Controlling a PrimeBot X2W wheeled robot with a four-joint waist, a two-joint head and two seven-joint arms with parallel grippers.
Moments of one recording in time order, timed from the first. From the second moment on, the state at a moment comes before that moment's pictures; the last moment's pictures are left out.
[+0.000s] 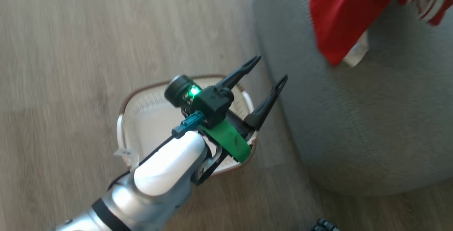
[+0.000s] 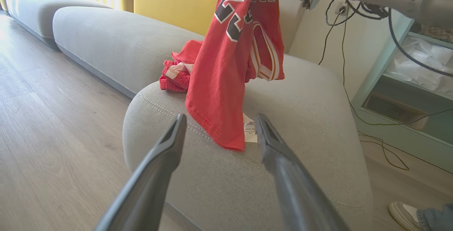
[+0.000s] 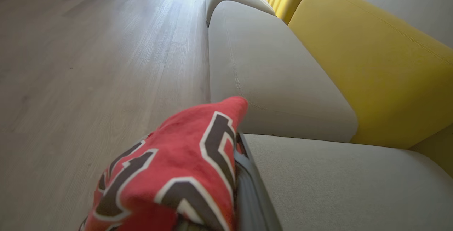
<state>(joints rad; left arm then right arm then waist) -0.79 0.11 -0.96 0.35 -0.50 0.04 -0.20 -1.12 -0.44 0.20 0.68 0.25 0.12 0.19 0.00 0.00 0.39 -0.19</state>
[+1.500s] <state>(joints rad) -0.78 0.18 -0.94 0.33 -0.53 0.09 -0.20 -1.15 -0.47 0.25 0.95 0.34 0.12 0.15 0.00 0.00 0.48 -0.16</state>
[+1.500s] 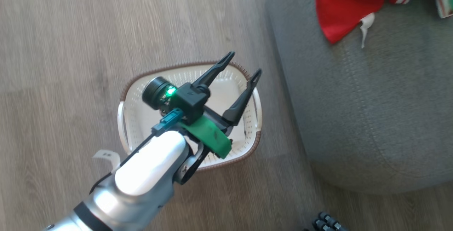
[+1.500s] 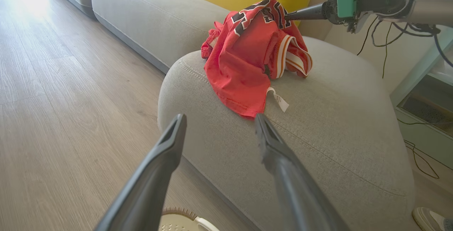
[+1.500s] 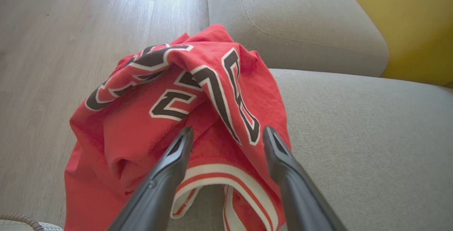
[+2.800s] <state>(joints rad) -0.18 0.26 -0.45 0.24 -0.56 0.30 -0.25 -0.40 -0.09 -0.05 0.40 0.04 0.12 -0.14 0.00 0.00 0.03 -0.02</state>
